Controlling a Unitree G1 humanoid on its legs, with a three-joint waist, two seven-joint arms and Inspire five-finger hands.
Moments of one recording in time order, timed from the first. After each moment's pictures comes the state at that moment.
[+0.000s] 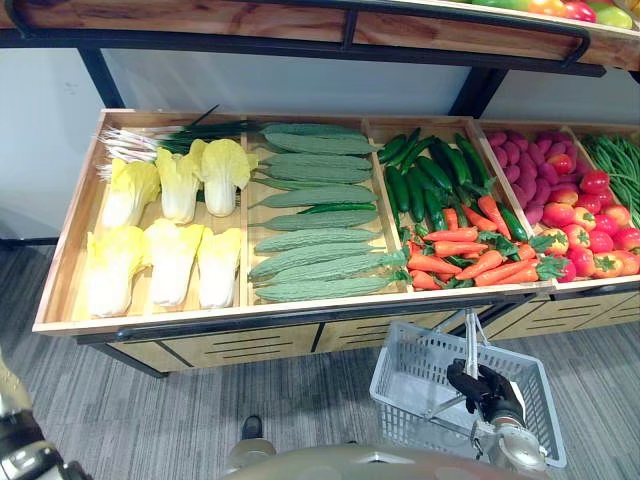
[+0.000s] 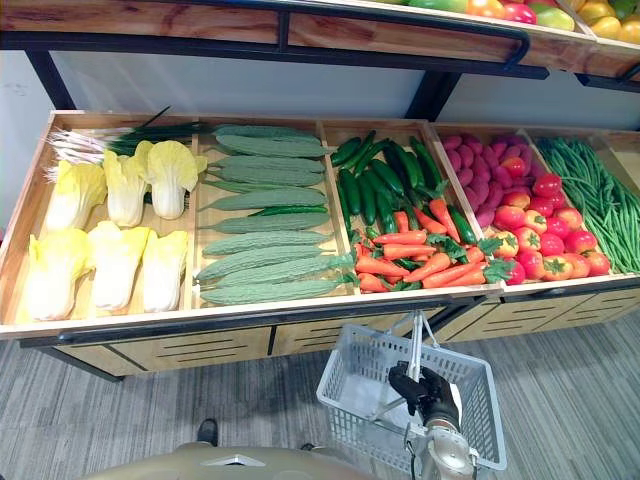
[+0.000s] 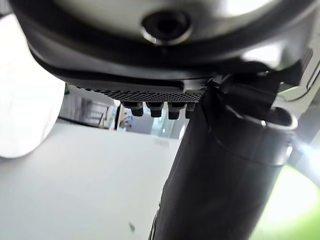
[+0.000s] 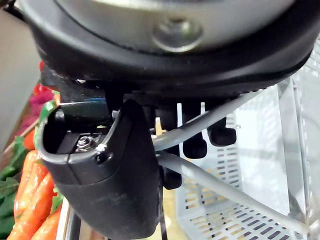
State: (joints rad) left arm -0.11 0.65 0.76 0.37 -0.39 -0.27 0.37; right arm 0.30 -0.16 -0.22 0.45 0.14 0.04 -0.06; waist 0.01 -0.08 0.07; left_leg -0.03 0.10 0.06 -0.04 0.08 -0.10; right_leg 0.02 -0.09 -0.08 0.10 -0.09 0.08
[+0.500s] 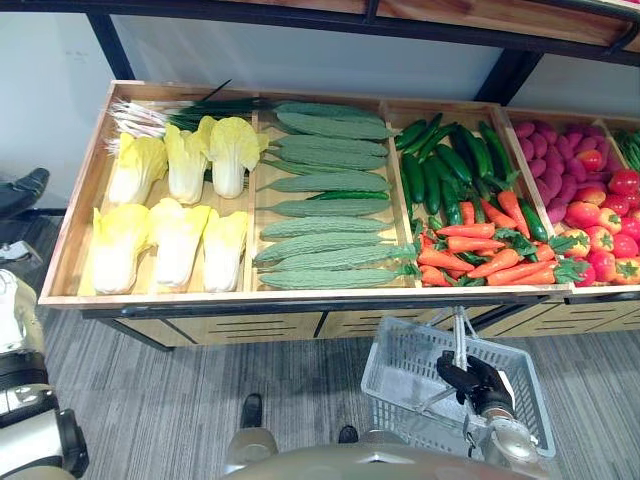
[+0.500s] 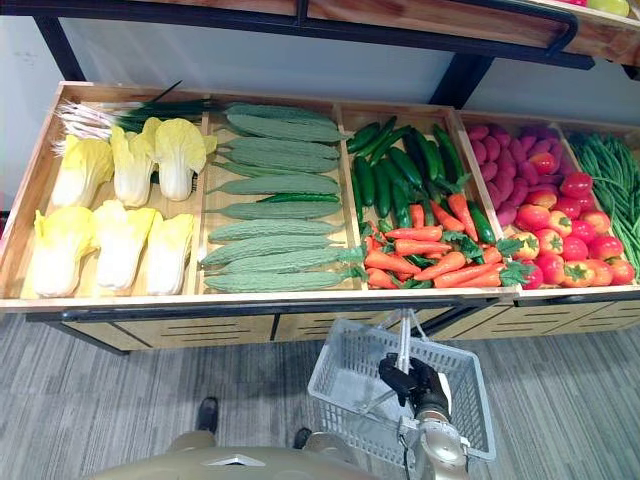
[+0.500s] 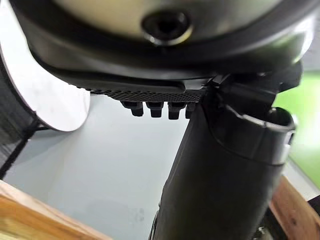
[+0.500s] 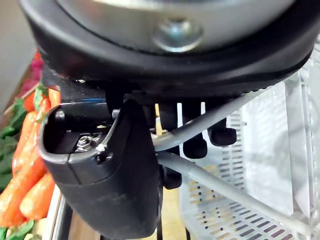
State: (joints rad) left arm -0.31 0.78 0.47 0.63 -0.31 -0.17 0.26; right arm 0.29 -0.16 -0.15 0.42 0.14 0.04 -0.06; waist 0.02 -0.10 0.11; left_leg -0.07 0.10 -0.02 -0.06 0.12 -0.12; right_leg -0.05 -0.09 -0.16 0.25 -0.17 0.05
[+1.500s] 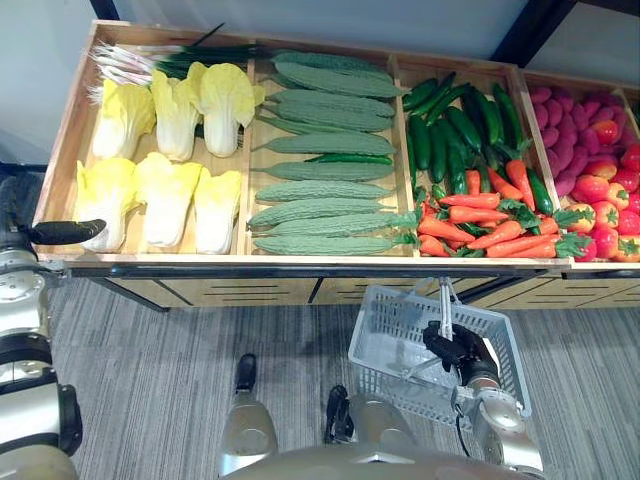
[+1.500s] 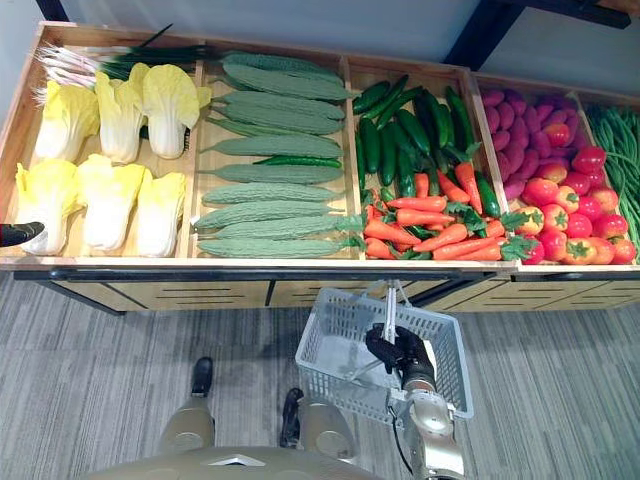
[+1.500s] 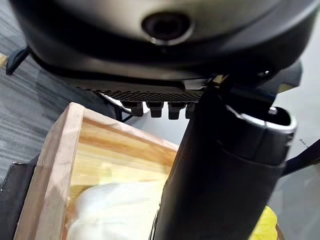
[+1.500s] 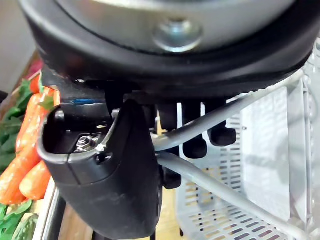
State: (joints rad) left arm -0.42 0.84 0.29 0.92 -0.15 -0.08 0.09; right arm 0.20 -0.16 -0.12 0.37 0.14 0.04 -0.05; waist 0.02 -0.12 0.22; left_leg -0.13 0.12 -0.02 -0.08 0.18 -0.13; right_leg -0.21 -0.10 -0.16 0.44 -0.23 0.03
